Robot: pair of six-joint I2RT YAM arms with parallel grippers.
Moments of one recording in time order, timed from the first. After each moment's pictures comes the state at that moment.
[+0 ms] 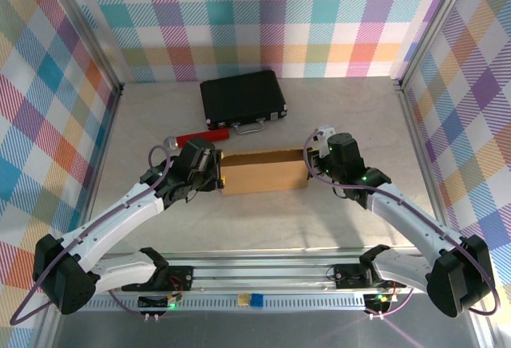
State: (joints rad) left arm -0.66 1.12 0.91 -0.57 -0.13 -2.09; right arm 0.52 1.10 0.76 -0.27 0.04 0.15
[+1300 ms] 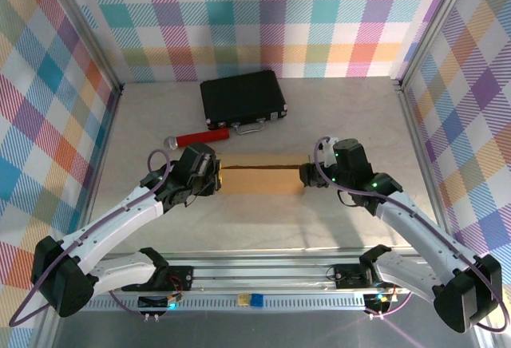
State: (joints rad) left arm -0.67 1.10 0.87 -0.58 -0.15 -2.08; right arm 0.52 0.98 0.78 -0.49 -0.10 0.25
